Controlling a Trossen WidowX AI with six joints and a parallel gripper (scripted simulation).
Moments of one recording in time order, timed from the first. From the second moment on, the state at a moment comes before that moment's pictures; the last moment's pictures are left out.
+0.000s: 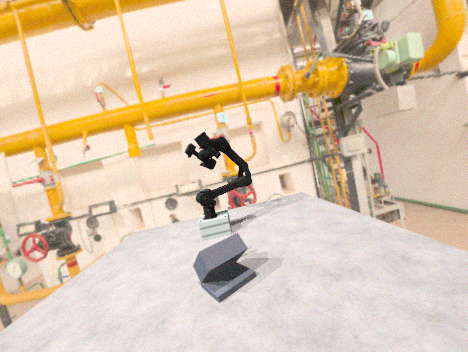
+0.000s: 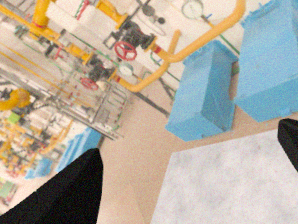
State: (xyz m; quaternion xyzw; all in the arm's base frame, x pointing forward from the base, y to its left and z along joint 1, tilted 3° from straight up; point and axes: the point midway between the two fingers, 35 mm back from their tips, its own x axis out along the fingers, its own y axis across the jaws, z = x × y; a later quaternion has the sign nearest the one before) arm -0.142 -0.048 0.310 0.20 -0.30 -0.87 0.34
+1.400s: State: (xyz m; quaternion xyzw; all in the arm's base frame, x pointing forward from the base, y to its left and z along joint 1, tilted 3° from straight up) arm -0.003 -0.153 0.295 0.27 0.01 -0.77 0.58
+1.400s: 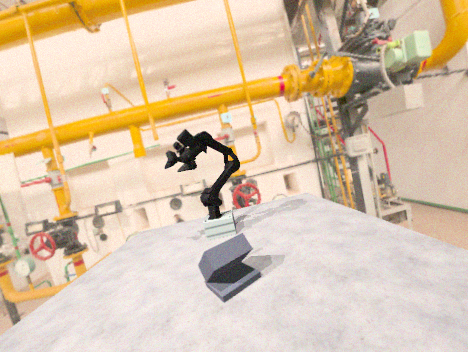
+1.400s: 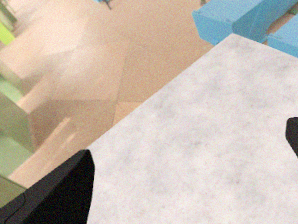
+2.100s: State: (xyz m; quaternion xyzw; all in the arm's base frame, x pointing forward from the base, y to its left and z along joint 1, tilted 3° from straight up) arm 0.104 -0.160 0.266 0.26 0.20 -0.65 0.69
